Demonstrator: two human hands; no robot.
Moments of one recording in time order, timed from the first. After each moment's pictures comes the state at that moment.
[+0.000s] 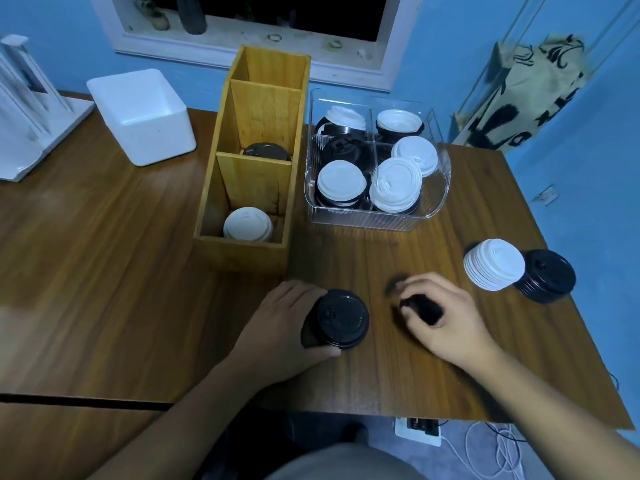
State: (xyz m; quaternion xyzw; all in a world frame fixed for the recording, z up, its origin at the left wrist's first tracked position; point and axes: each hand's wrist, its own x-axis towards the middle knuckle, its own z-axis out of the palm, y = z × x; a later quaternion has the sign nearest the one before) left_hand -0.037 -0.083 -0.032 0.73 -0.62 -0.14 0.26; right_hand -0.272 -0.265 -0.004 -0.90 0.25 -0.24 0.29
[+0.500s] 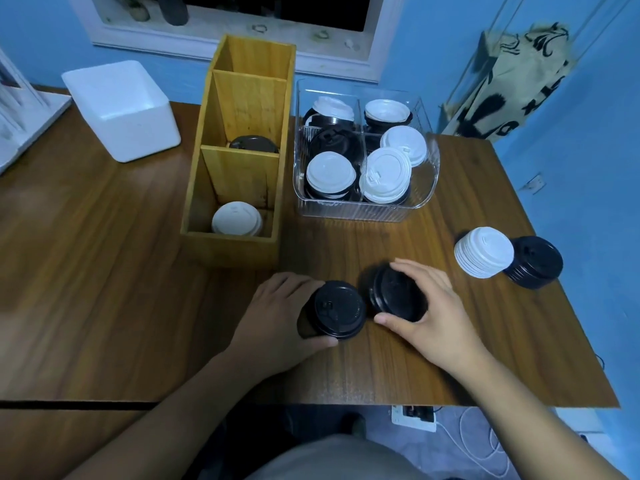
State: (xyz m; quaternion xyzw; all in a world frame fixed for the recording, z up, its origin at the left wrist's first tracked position) left_hand -0.039 -0.090 -0.036 0.73 -0.62 -0.13 0.25; right_hand -0.270 -0.242 -0.001 -0.87 0.33 -0.22 0.28
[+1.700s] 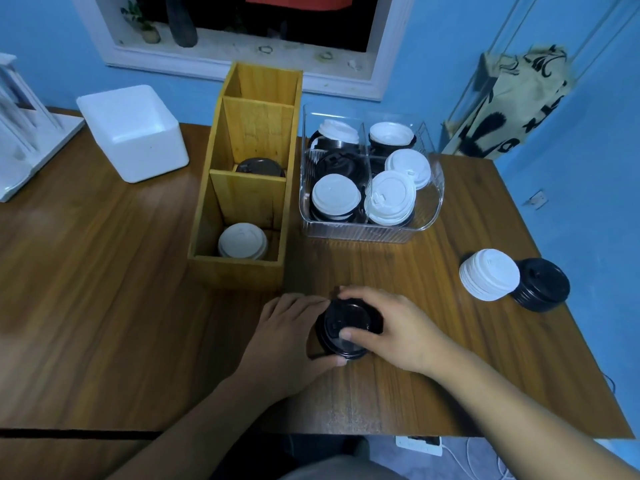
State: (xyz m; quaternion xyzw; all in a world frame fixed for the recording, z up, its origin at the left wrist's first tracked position) left_hand -0.040 -0.095 -0.043 0.74 -0.61 -0.13 0.25; right_hand -0.213 -0.246 0.009 -0.91 0.23 -0.07 0.33
